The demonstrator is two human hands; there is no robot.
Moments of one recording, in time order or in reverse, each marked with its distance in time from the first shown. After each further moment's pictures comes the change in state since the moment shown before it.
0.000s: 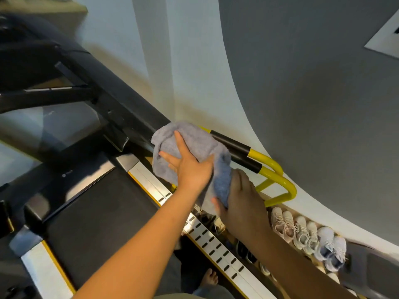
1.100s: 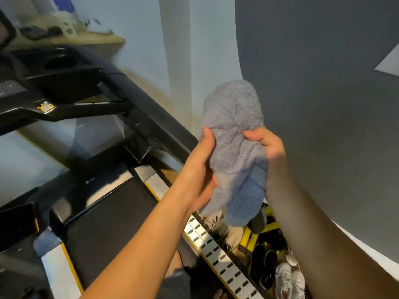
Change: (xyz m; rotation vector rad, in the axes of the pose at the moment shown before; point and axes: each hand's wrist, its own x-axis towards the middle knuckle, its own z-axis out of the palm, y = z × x) left_hand -0.073 0.061 -0.068 -1.092 -0.738 0.054; right_hand 0.073 -0.051 -0.119 1.942 -0.403 0.292
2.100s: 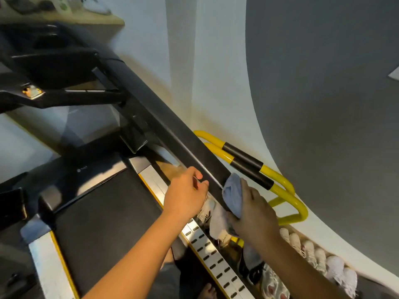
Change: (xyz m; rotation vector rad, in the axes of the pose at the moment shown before) left_hand 0.005 -0.034 -0.088 1.502 0.631 0.052; right_hand -0.017 0.106 -0.102 -2.045 0.300 -0.144
